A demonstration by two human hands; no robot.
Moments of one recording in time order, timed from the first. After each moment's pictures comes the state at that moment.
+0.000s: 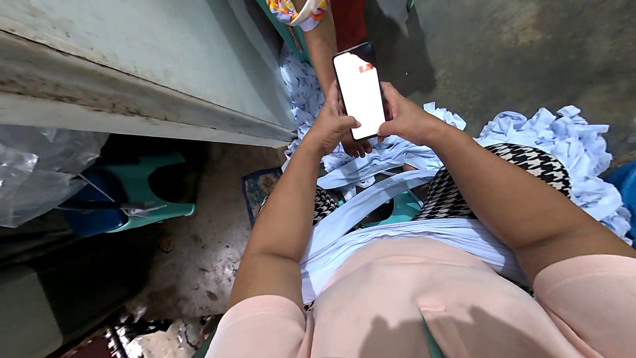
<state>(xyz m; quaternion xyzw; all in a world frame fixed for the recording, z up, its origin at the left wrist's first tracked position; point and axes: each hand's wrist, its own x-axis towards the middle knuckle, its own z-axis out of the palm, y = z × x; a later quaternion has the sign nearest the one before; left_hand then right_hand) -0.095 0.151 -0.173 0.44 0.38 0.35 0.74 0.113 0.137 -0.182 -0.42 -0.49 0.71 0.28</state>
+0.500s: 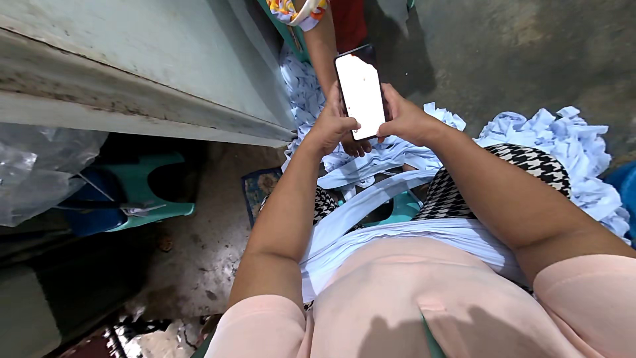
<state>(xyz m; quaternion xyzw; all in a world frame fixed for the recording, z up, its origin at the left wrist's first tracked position) -0.094 0.150 -0.173 0.45 0.40 0.33 0.73 0.112 0.136 -0.184 -0.42 -0.48 0.71 0.28</state>
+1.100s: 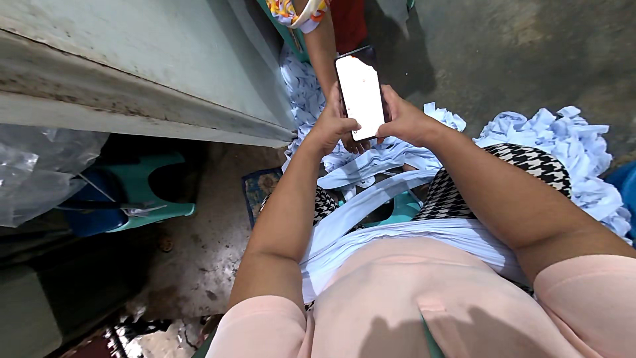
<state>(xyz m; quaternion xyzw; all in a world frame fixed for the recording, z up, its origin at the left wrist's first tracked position) -0.096 0.150 -0.175 0.47 0.41 0.32 0.72 0.111 0.136 -0.187 -0.42 -0.48 0.72 0.28</state>
